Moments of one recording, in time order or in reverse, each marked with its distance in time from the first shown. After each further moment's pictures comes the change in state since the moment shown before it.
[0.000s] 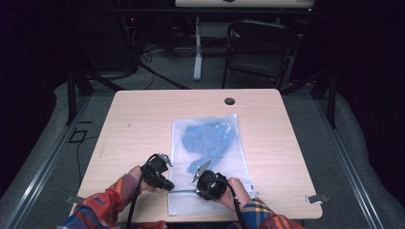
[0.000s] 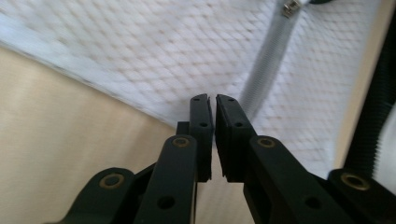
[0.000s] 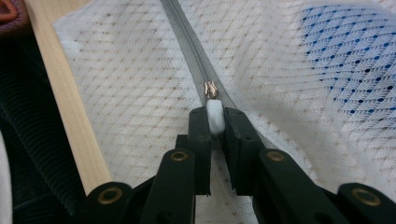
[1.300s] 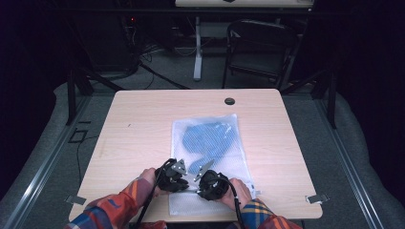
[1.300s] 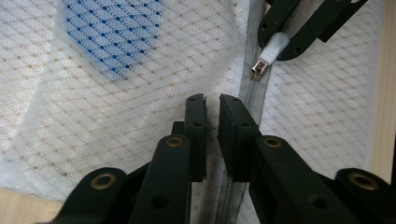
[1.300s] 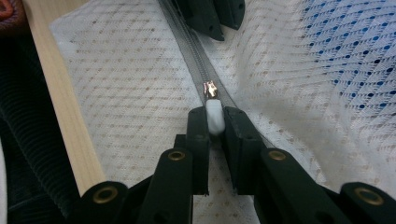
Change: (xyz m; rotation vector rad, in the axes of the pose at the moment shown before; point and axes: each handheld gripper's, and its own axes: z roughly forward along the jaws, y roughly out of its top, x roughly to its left) left arm -0.031 0.021 0.026 -0.089 0.093 0.217; right arm -0.005 -0.007 0.004 -0.019 0.029 0.016
